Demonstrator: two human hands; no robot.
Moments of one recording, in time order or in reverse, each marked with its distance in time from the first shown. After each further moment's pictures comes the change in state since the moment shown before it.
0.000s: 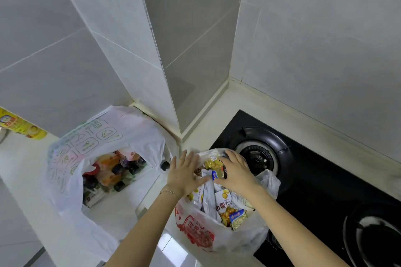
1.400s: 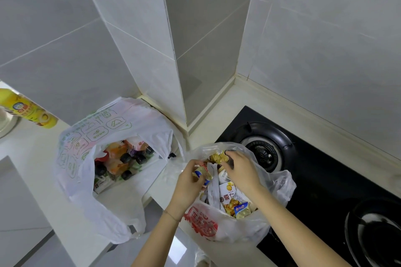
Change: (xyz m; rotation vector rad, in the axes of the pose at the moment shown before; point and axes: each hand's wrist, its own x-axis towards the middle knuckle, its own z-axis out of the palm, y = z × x) left_hand -0.075 0.023 -0.005 -1.179 0.247 -0.125; right_hand -0.013 -0.014 0.009 0.271 0.237 0.097
